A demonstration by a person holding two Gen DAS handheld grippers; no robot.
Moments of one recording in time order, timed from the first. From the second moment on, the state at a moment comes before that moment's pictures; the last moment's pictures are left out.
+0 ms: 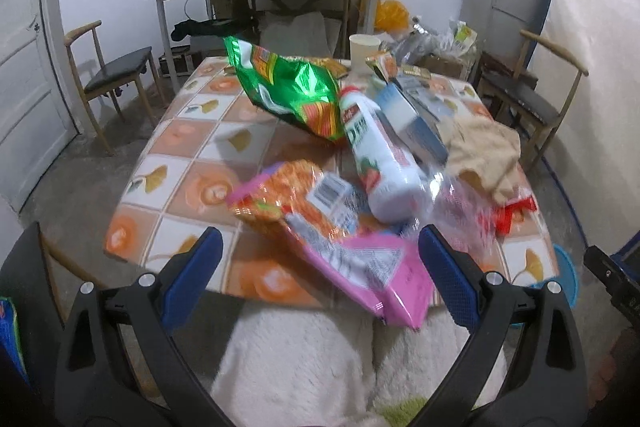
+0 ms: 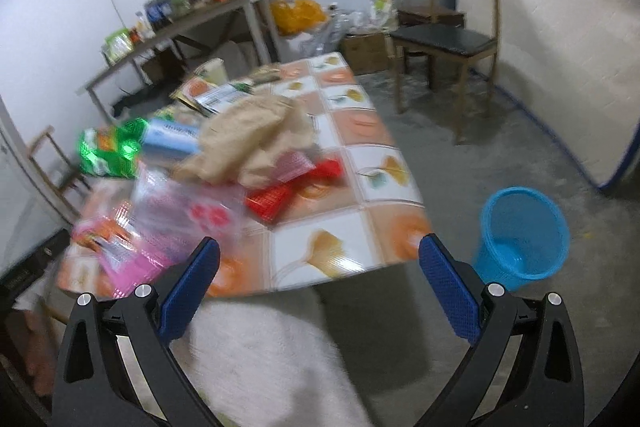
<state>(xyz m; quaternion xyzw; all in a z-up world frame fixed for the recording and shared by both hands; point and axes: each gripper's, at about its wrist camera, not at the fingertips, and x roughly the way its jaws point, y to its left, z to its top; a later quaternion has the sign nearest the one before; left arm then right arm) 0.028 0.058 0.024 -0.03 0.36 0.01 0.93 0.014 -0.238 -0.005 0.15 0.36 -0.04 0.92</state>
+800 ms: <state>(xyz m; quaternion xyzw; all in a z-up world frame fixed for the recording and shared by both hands) 0.095 -0.005 -0.031 0.03 0.43 -0.18 0.89 0.189 -0.282 -0.040 0.31 0.40 0.11 0.85</state>
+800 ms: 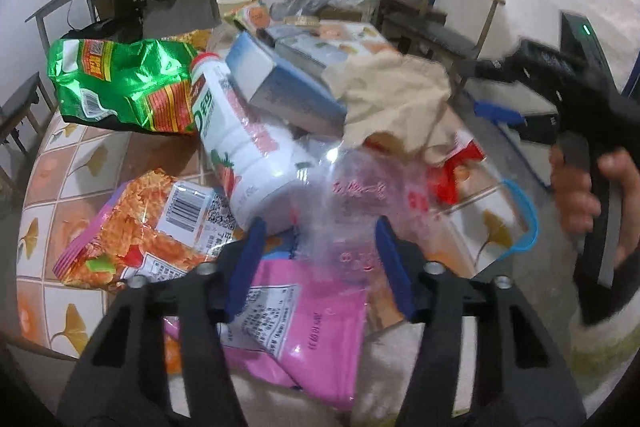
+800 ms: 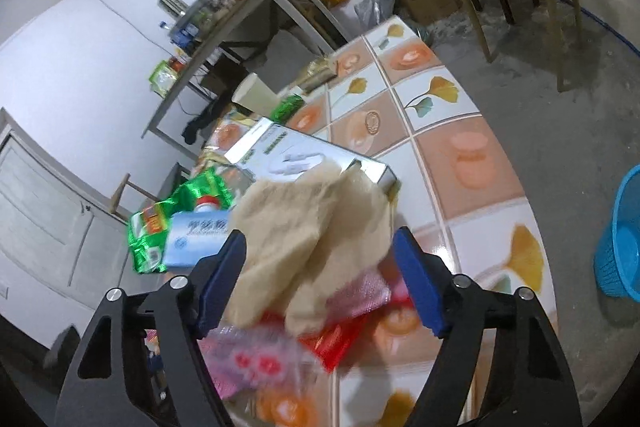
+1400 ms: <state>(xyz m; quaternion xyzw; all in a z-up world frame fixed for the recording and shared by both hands) 0.074 0.011 0.002 -0.01 0.37 -0.23 0.90 0.198 -0.263 -0.014 0.26 0.39 0.13 0.87</state>
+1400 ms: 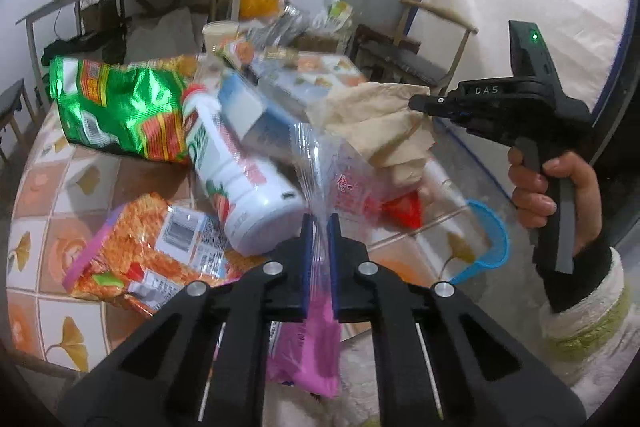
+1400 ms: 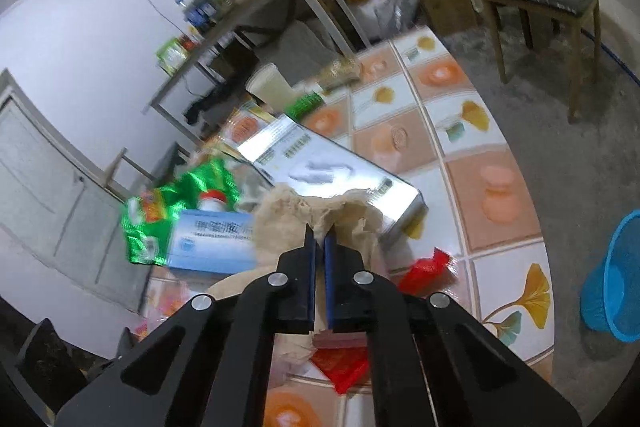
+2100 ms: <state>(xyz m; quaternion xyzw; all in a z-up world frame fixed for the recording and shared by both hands) 0.078 -0.044 0.072 -0.07 0.33 -0.33 0.88 0.083 -0.368 0.059 0.32 0.25 0.08 0.91</state>
